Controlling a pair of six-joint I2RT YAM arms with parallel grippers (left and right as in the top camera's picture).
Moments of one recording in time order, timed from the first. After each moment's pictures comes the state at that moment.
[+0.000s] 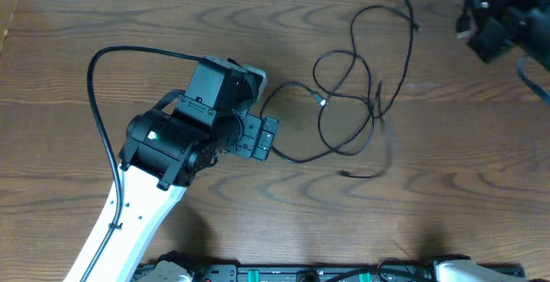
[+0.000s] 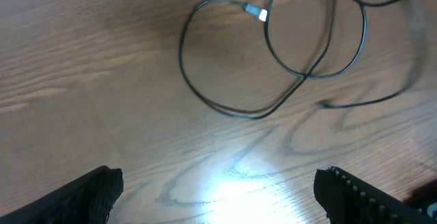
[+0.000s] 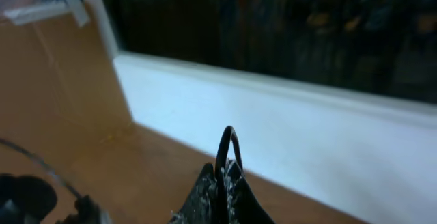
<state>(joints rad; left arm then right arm) -0.49 1.27 1.45 -1.20 0.04 -0.09 0.10 1.40 2.29 -0.95 -0.49 0.10</state>
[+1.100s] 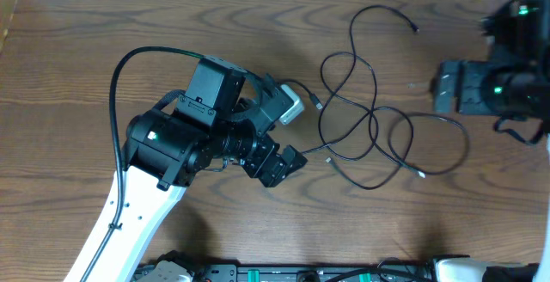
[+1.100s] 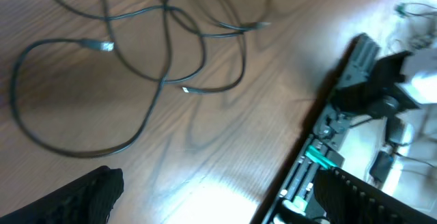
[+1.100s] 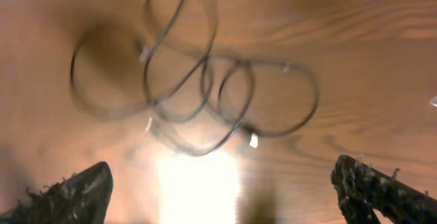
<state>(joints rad) -0.49 1.27 1.45 -1.20 0.54 0.23 0.09 1.49 2.06 -1.69 -0.06 0.11</state>
